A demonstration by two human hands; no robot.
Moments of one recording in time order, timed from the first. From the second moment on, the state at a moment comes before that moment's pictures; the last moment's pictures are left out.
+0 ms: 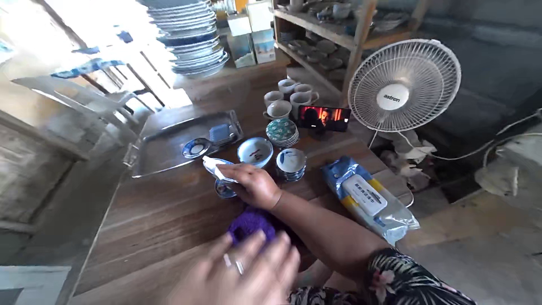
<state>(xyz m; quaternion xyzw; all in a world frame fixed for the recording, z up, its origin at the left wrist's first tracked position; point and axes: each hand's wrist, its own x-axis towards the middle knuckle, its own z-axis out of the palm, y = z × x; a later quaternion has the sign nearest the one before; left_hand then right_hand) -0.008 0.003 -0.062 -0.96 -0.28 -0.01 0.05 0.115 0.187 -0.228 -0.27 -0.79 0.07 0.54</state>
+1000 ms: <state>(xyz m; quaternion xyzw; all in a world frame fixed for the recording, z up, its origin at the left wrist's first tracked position) -0.028 0.183 -0.231 -0.48 -0.29 -0.64 -0.53 0.115 0.182 -0.235 -0.22 -0.78 0.11 0.58</state>
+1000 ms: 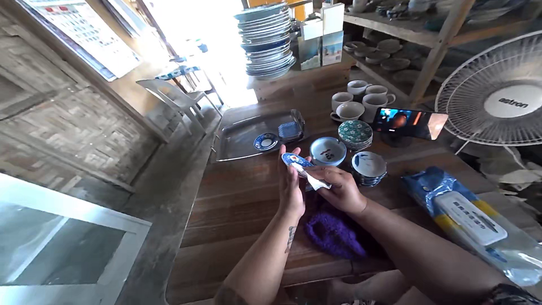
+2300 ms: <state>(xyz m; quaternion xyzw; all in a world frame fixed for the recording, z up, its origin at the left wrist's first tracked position) -0.031 0.180 -0.223 -0.48 -0.24 -0.64 -0.55 0.135 0.190 -0.208 -0.33 -0.40 0.44 0.74</state>
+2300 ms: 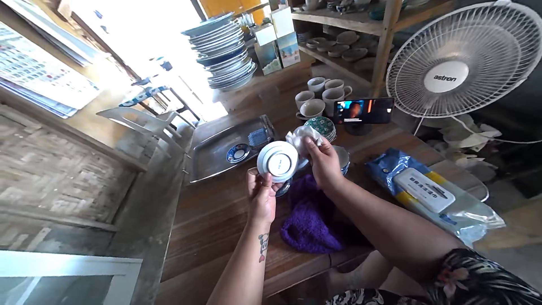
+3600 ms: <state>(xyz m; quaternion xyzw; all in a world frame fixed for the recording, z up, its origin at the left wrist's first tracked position) -0.032 0.184 -0.239 -0.76 -0.28 -0.57 -0.14 0.132 0.193 -0.216 -0.29 -0.73 0.02 0.62</state>
